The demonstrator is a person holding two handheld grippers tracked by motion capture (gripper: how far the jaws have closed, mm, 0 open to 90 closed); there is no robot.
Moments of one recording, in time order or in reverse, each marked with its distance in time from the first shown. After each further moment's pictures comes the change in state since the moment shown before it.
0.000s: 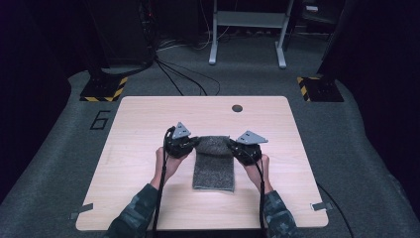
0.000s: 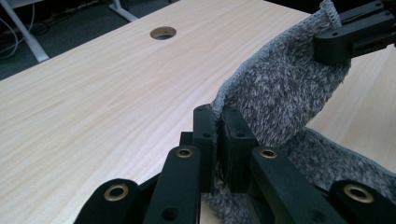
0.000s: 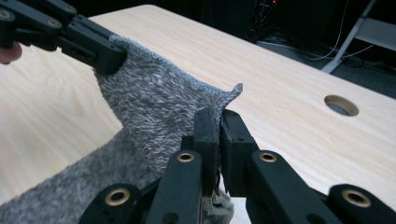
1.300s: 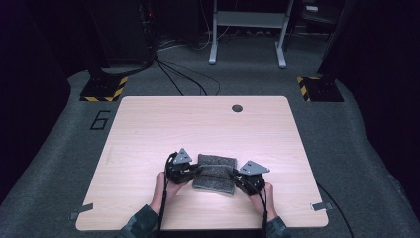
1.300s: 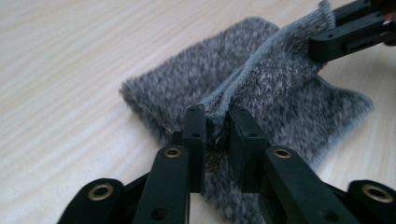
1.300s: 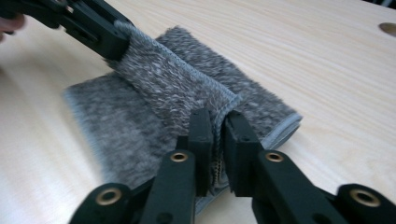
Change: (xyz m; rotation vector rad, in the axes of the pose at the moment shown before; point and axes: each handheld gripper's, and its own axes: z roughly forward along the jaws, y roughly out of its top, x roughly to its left) left arm -0.042 -0.062 -0.006 0.121 -0.128 -0.046; right arm 0.040 -0.070 -0.032 0.098 0.068 0.011
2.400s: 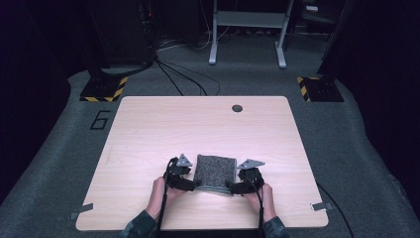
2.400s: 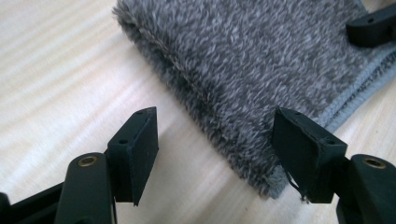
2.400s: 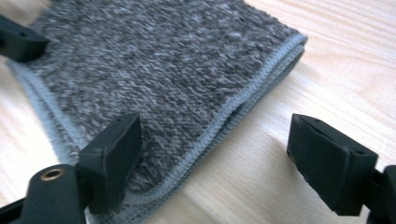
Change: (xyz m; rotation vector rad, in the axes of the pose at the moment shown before) left arm -0.001 -0.016 0.007 0.166 0.048 -0.043; right arm -0.011 -0.007 0.020 0.243 -0.026 0.128
